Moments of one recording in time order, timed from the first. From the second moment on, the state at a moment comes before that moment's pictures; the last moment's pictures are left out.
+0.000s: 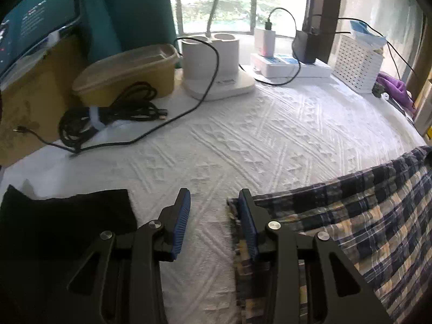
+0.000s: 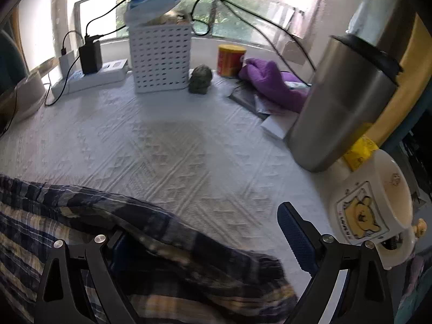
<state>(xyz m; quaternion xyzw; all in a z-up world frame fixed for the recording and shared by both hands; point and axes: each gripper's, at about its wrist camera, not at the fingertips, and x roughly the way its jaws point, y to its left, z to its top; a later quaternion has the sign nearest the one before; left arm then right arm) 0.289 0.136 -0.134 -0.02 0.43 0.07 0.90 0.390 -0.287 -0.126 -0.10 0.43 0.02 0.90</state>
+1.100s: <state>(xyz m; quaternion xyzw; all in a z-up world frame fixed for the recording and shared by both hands) 0.175 0.112 -0.122 -0.04 0.44 0.04 0.89 0.328 -0.302 -0.082 -0.12 0.37 0.02 0.92</state>
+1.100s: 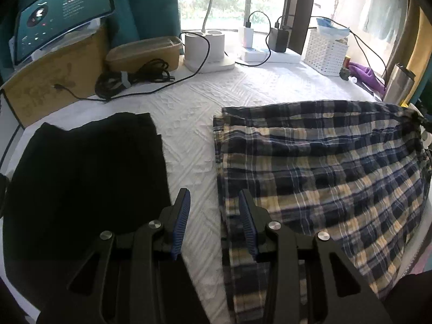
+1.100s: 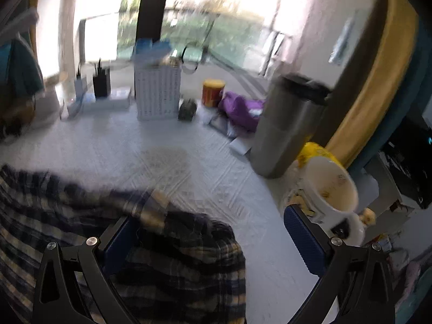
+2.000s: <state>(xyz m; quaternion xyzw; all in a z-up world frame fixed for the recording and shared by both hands) 0.222 0.090 -0.125 -0.01 0.45 0.02 0.89 0.346 -0.326 -0.085 -0.07 0.38 0.01 0.92</state>
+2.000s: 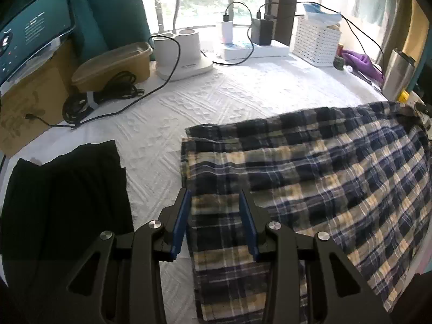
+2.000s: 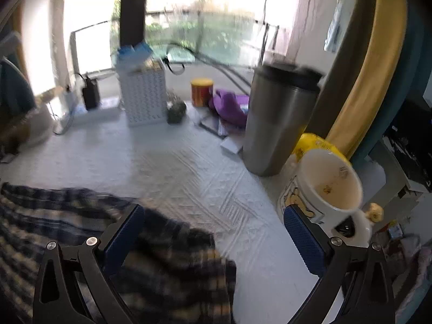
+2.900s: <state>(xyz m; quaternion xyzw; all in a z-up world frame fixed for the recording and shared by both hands) 0.163 0.100 -0.115 -0.04 0.44 0.03 0.90 0.269 -0.369 -0.100 -0.04 0.39 -0.03 0.92</state>
